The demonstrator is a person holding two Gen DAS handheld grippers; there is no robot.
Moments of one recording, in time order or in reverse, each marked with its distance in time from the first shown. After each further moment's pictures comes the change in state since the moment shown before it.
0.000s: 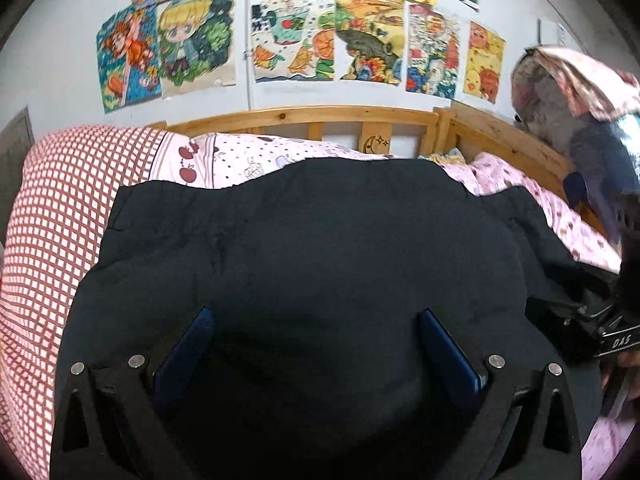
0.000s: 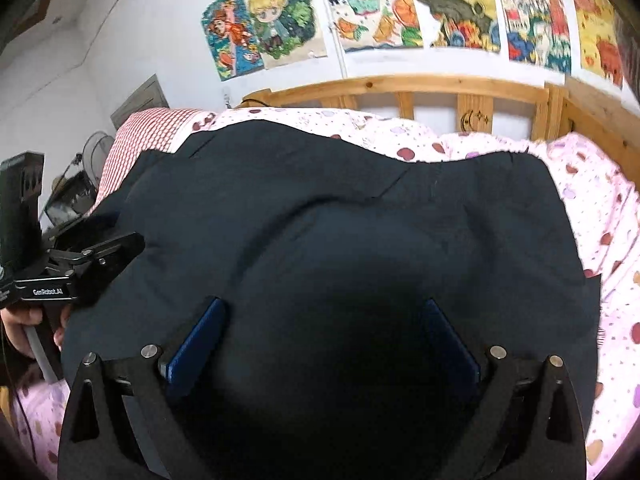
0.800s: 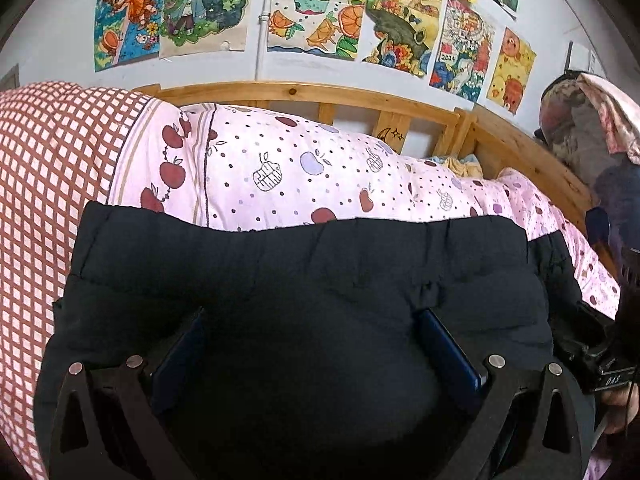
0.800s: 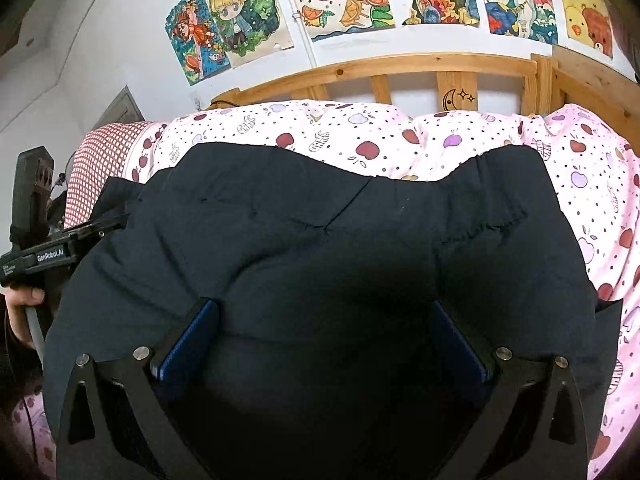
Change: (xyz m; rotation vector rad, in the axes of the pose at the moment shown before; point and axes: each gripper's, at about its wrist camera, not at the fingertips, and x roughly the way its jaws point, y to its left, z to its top) left arm 0.084 0.028 0.031 -0.087 0.068 -0.045; right arm 0.044 -0.030 0.013 0.060 0.020 -0.029
